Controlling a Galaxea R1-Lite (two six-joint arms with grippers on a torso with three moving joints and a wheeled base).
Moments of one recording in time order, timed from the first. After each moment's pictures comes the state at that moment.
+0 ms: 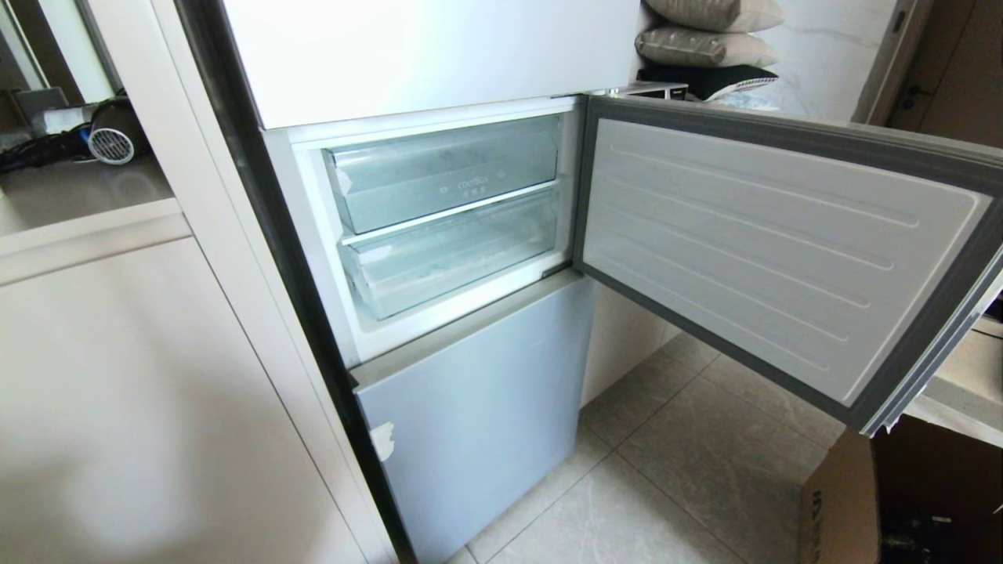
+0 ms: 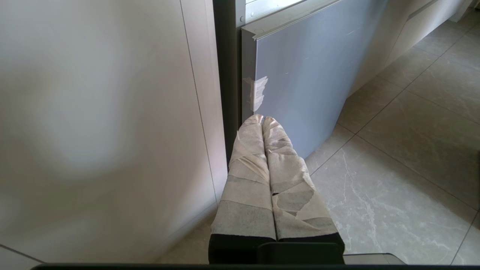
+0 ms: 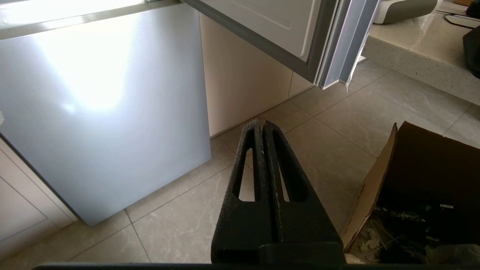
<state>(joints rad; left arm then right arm) 0.00 0.00 -0.06 0.16 0.01 0.00 0.00 0.00 0.00 0.00 0.00 -0.01</state>
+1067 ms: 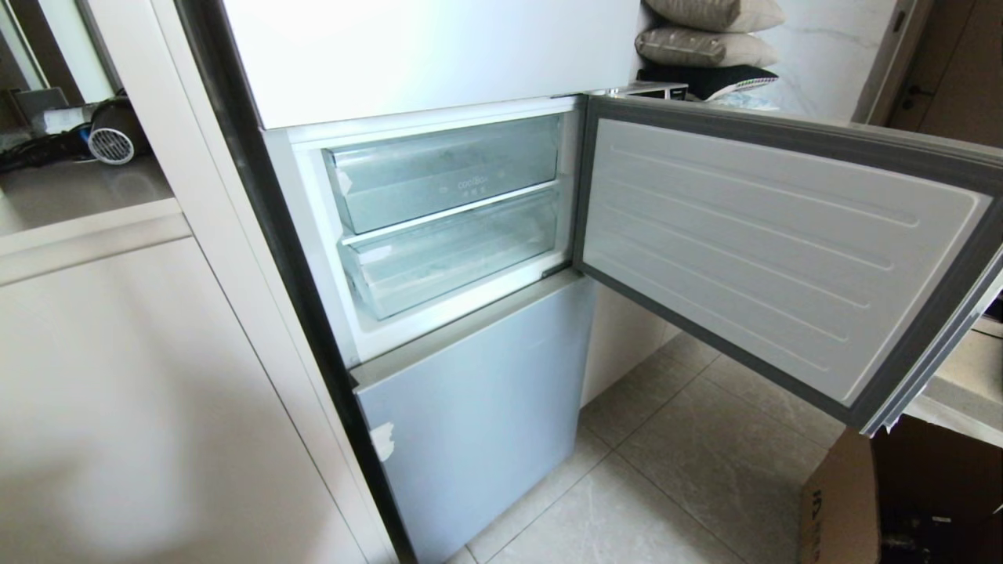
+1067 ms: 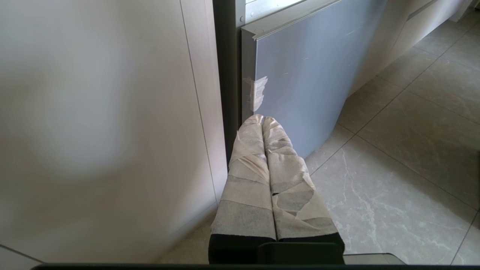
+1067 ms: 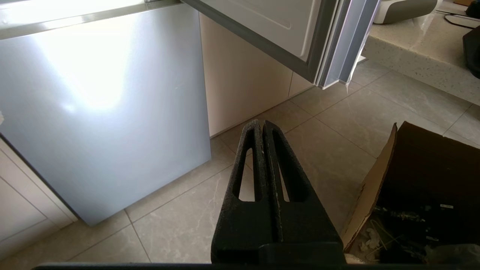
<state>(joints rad) 0.00 0.00 -0.06 0.16 0.01 0.00 0.00 0.00 0.00 0.00 0.00 -0.01</state>
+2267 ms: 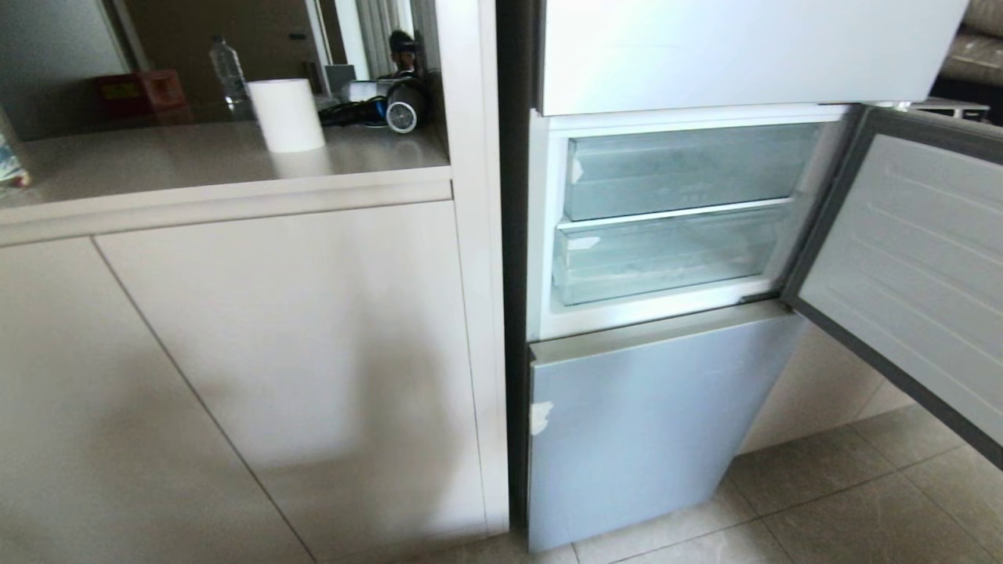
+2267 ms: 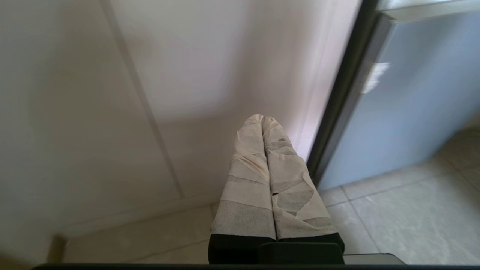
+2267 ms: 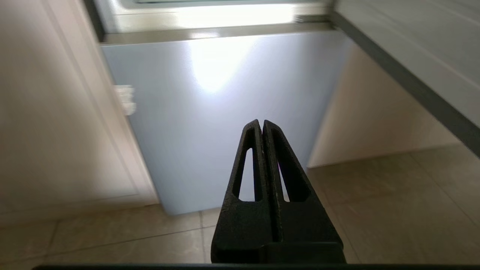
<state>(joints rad) 0.00 0.00 -0.06 0.16 0.01 0.00 0.00 0.00 0.00 0.00 0.00 -0.01</state>
